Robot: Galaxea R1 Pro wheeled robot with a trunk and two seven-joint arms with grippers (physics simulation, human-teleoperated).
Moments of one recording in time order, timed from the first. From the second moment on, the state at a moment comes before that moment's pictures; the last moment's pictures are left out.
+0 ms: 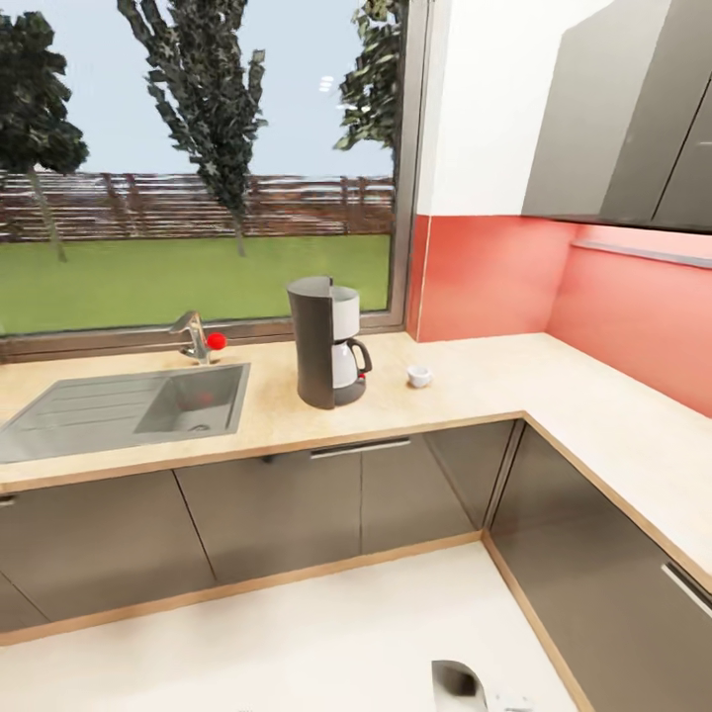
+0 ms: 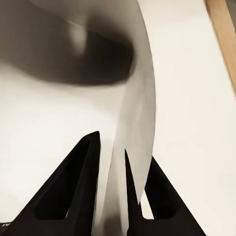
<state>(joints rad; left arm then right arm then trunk) 0.01 0.05 0.14 0.00 0.01 -0.29 0.26 -0.42 0.03 -0.01 -0.03 -0.01 -0.23 -0.09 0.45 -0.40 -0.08</state>
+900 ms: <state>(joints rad) 0.01 0.05 0.13 0.00 0.01 -0.29 0.26 -0.42 0.03 -0.01 -0.03 -0.01 -0.23 -0.09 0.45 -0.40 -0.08</state>
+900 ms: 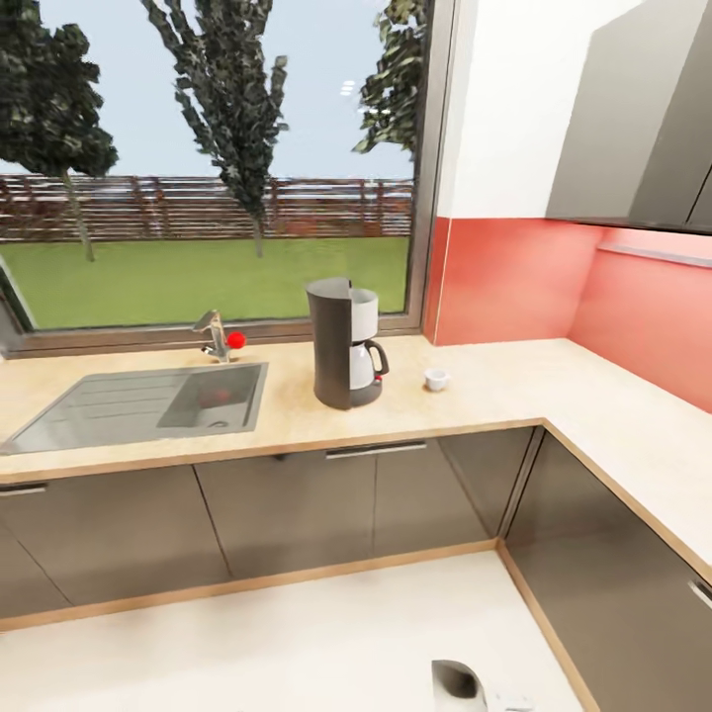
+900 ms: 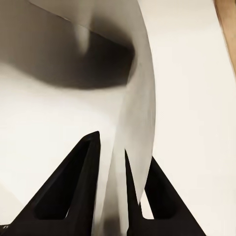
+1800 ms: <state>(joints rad) 0.01 0.06 0.12 0.00 0.00 -0.27 0.27 -0.42 0.10 0.00 -0.46 -0.01 -0.23 -0.09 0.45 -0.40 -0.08</state>
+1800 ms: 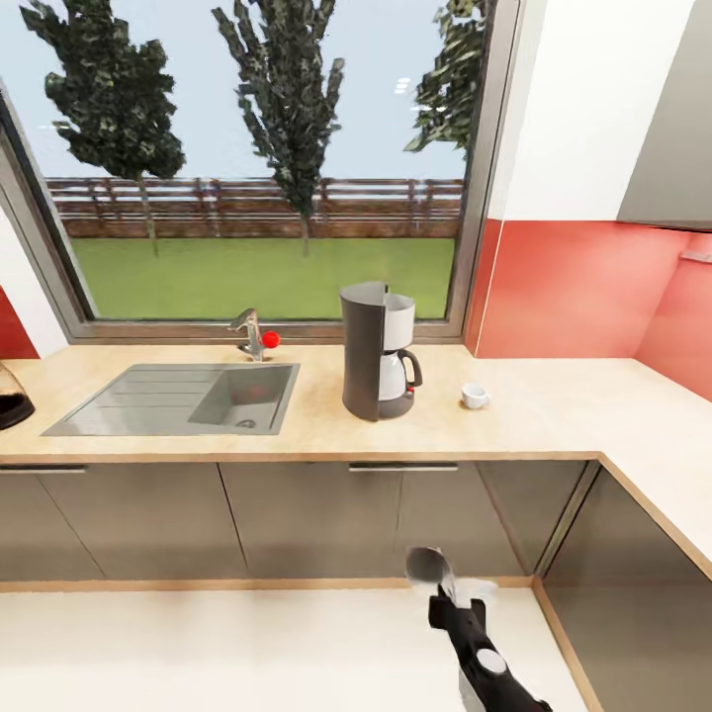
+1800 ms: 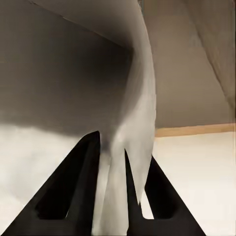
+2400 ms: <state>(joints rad) 0.01 0.06 0.12 0.00 0.00 -0.27 0.26 -0.91 0.17 0.00 -1.20 -0.27 0.67 -0.49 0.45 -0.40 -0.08</state>
